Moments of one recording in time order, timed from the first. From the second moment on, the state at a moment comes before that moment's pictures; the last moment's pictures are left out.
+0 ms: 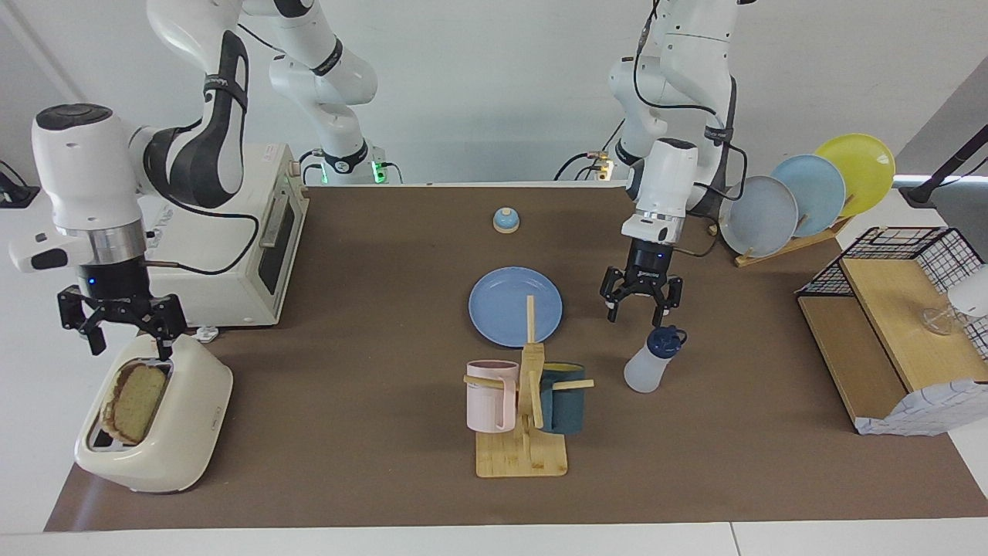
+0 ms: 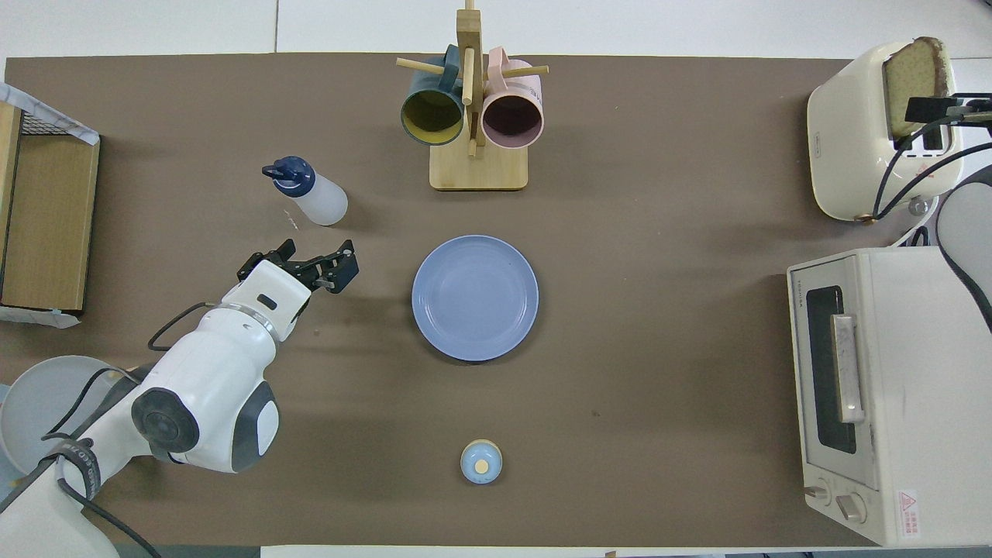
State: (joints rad) left arm -0.28 0.12 -0.08 -2.48 -0.07 3.34 -0.23; right arm -0.14 0.24 -0.06 -1.73 -0.07 2.48 -0.10
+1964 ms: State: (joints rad) left arm -0.75 0.37 0.43 -2.26 -0.18 3.38 -0.23; right arm -0.13 0.28 0.00 -1.46 -0.25 2.15 -0.32
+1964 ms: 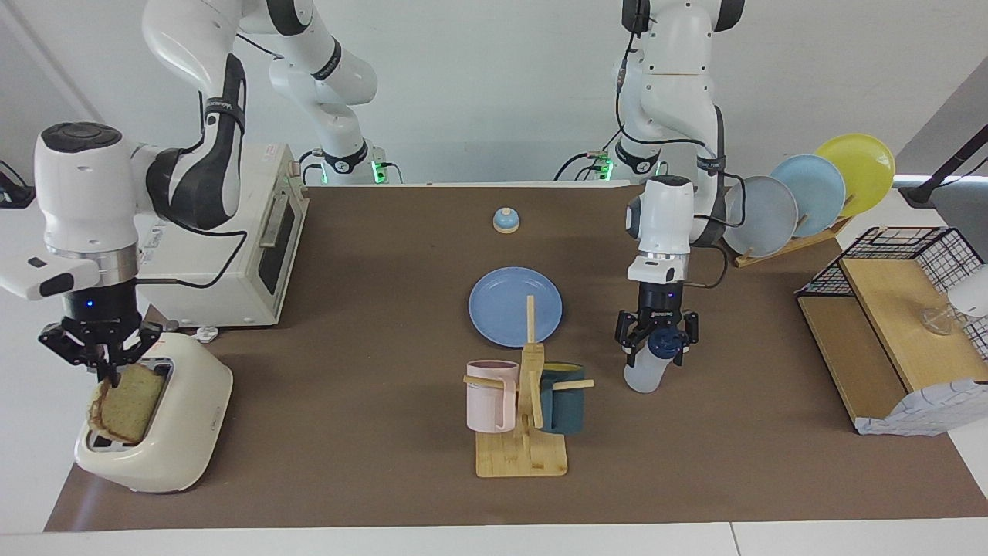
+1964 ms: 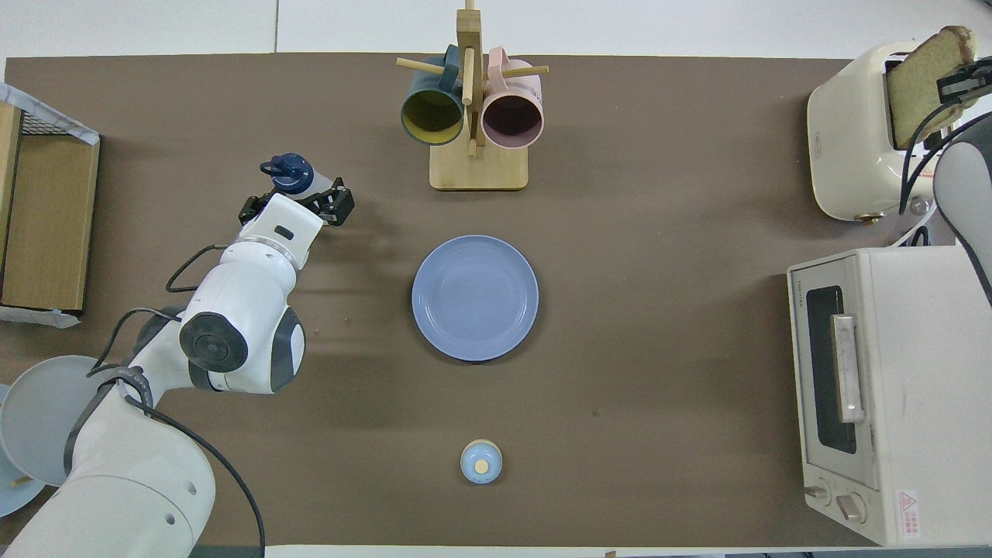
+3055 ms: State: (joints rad) left arm -0.76 0.37 0.43 -2.26 -0.18 3.38 -0.23; right arm 0.40 0.07 0.05 -1.66 -0.02 1.99 0.29
